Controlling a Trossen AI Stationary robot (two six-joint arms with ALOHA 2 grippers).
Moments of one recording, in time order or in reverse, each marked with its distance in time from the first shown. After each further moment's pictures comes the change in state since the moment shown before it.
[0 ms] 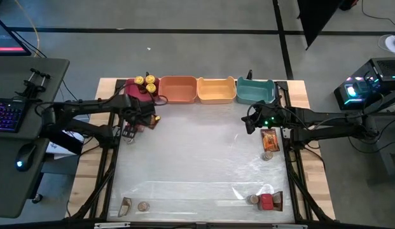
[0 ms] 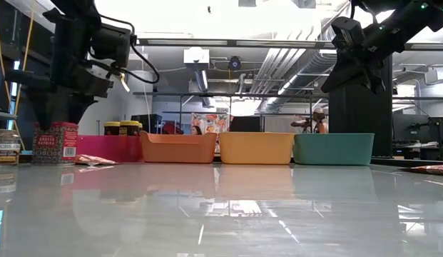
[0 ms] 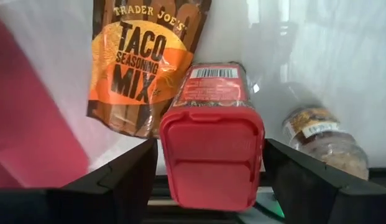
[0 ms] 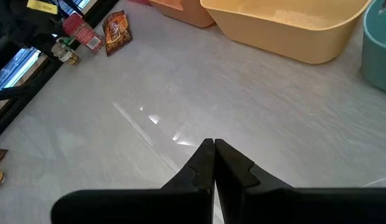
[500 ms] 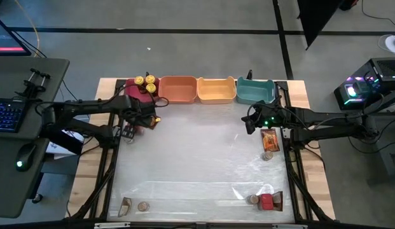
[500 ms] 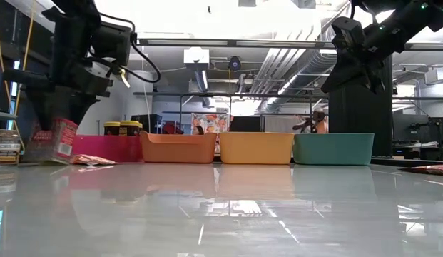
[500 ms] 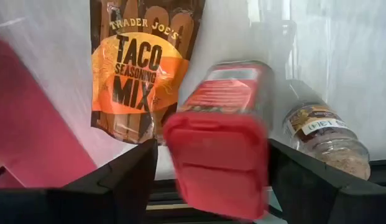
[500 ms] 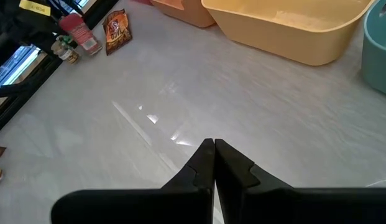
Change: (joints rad) left arm -0.039 0.000 0.010 -0.004 -0.013 0.052; right arm 0.000 0.000 0.000 0.000 0.000 -0.013
